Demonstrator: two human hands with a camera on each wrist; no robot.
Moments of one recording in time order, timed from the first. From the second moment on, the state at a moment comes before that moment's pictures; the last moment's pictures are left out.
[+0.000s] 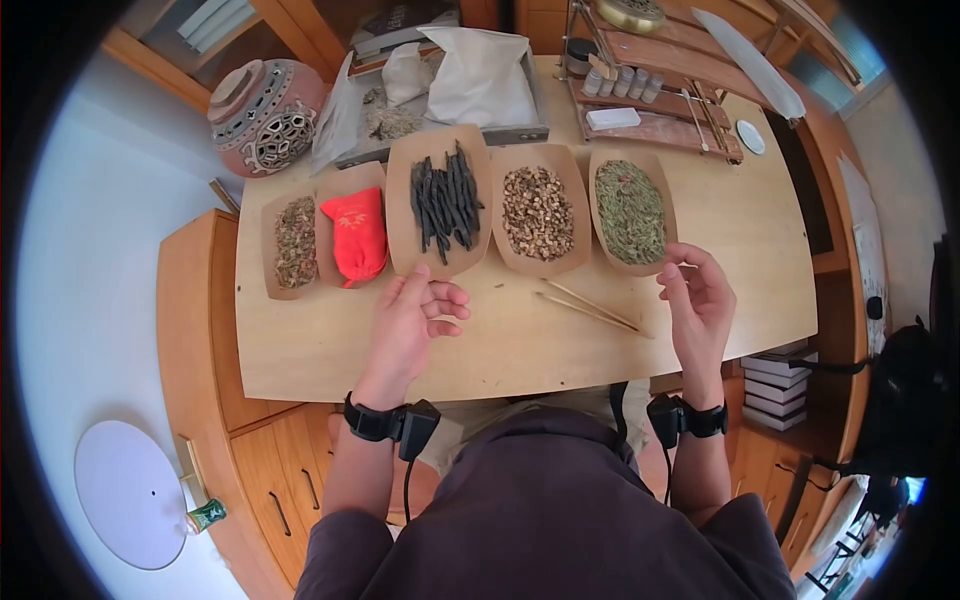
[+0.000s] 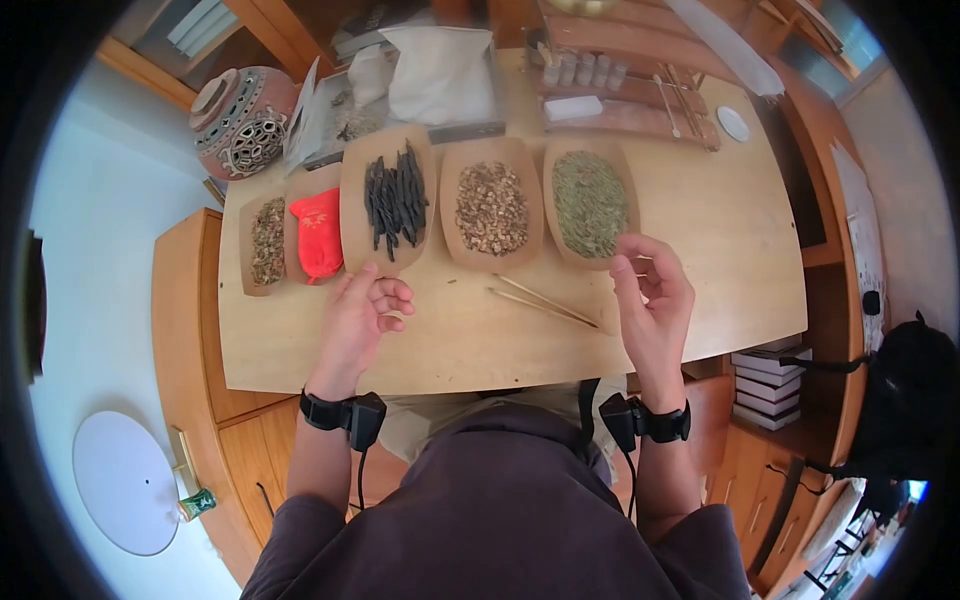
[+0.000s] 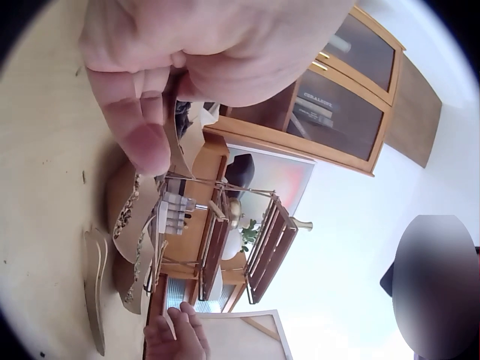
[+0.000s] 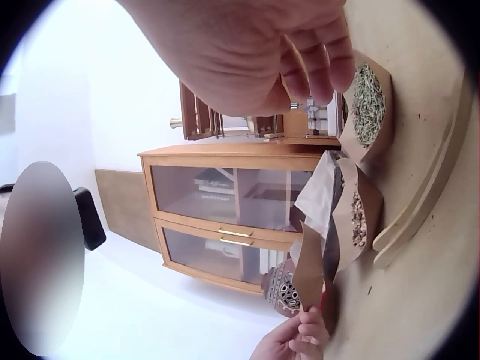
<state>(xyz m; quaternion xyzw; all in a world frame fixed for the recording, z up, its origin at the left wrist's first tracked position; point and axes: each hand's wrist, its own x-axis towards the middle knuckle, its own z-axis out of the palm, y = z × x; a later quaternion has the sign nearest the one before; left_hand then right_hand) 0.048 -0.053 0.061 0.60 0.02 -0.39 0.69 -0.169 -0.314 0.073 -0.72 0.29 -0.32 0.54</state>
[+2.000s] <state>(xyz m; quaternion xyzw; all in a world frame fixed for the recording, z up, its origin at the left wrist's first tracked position) 0.080 -0.116 0.067 0.72 -0.10 -0.38 0.57 -0.093 -0.334 0.065 -0.77 0.32 -0.24 0.50</state>
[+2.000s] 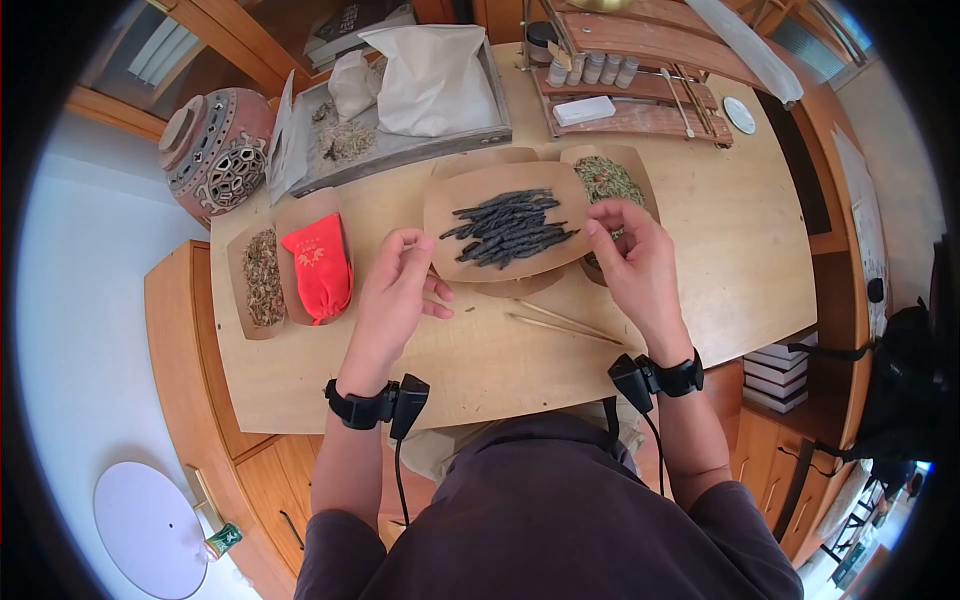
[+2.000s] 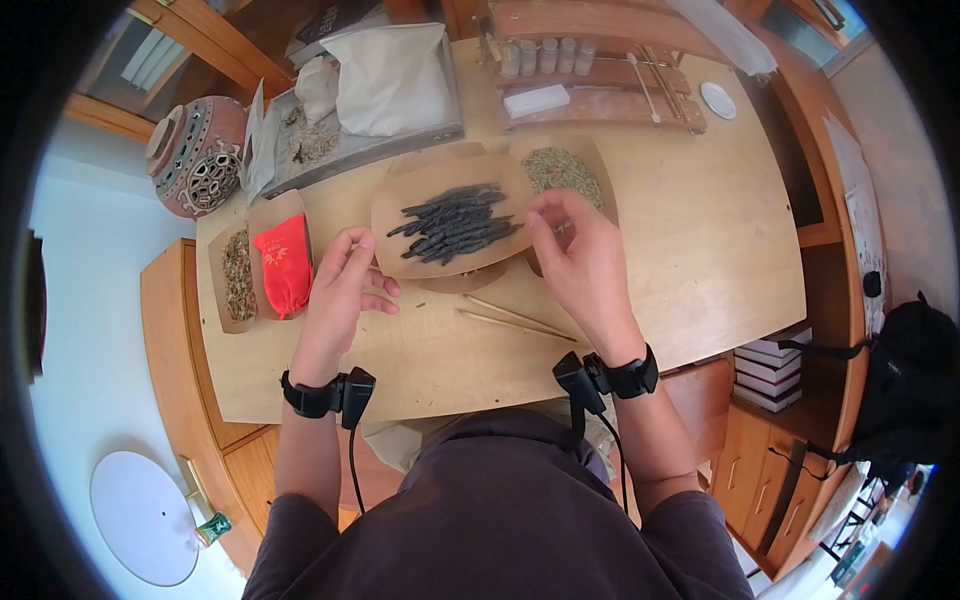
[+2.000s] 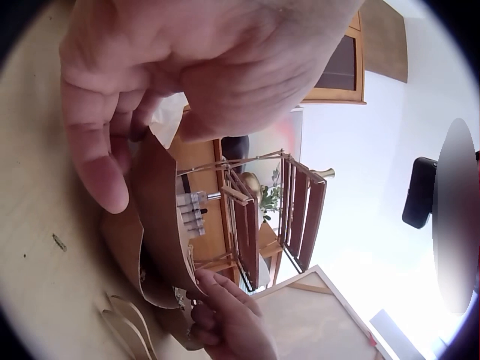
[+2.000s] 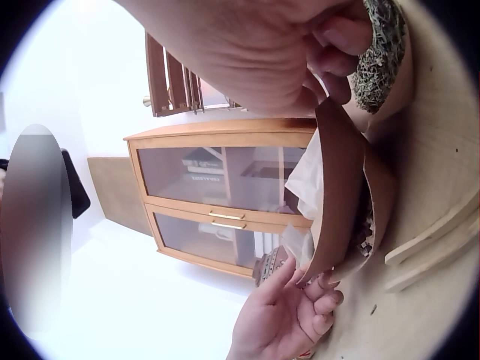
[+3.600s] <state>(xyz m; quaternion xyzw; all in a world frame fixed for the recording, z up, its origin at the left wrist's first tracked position) -0.003 -0.021 0.061 0.66 -0.06 -0.27 0.70 -0.154 -0.485 0.182 -0.73 0.32 -0.37 0.47</state>
